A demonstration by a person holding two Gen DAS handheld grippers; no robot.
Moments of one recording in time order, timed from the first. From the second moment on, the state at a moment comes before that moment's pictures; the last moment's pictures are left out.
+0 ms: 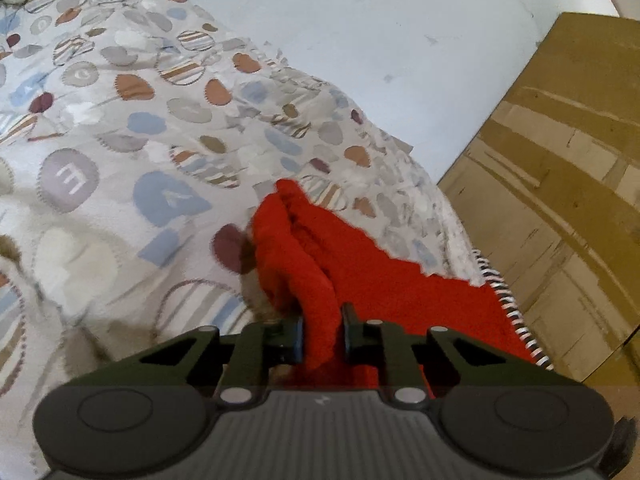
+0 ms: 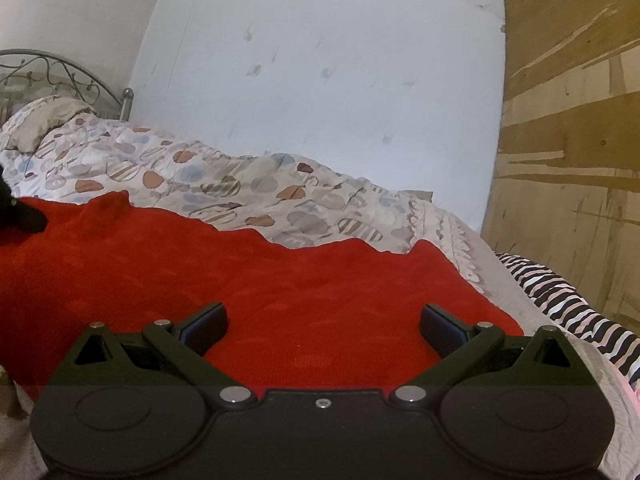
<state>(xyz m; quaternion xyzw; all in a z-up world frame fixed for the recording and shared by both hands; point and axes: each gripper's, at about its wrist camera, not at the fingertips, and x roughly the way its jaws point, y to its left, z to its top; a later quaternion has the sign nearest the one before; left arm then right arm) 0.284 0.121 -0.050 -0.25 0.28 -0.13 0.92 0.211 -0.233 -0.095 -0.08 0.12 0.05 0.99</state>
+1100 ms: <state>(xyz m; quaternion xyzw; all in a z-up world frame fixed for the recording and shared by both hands) 0.295 -0.106 0.008 0.07 0.27 -0.29 0.92 0.197 -0.336 -0.075 -0.11 0.14 -0.02 0.98</state>
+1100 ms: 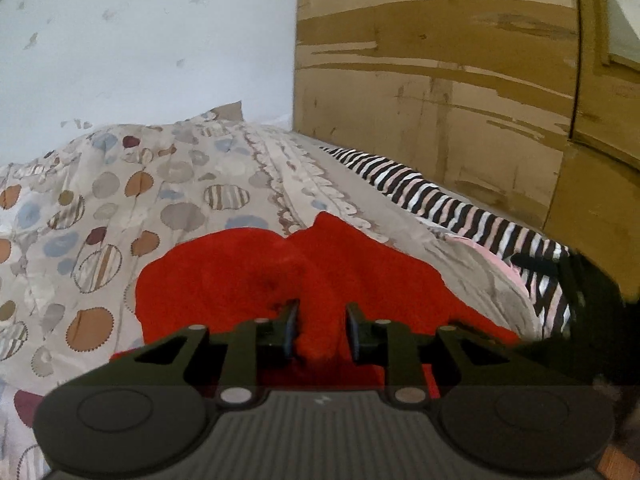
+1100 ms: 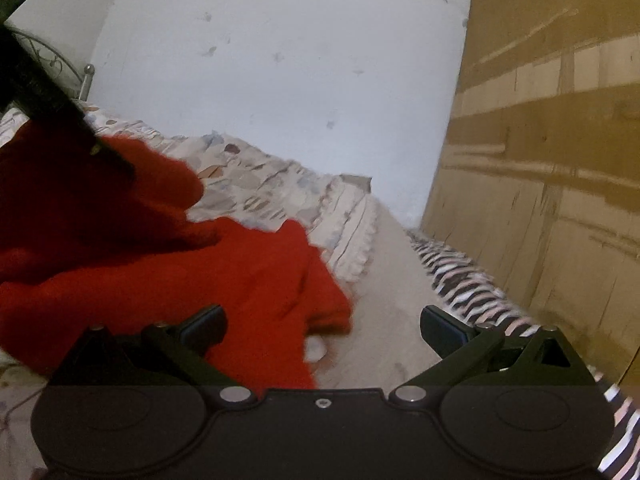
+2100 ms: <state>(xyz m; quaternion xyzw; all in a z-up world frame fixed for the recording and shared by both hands) 0.290 -0.095 0.001 0.04 0.26 -0.29 0.92 0.415 -0.358 -0.061 0.39 0.45 0.31 0.74</state>
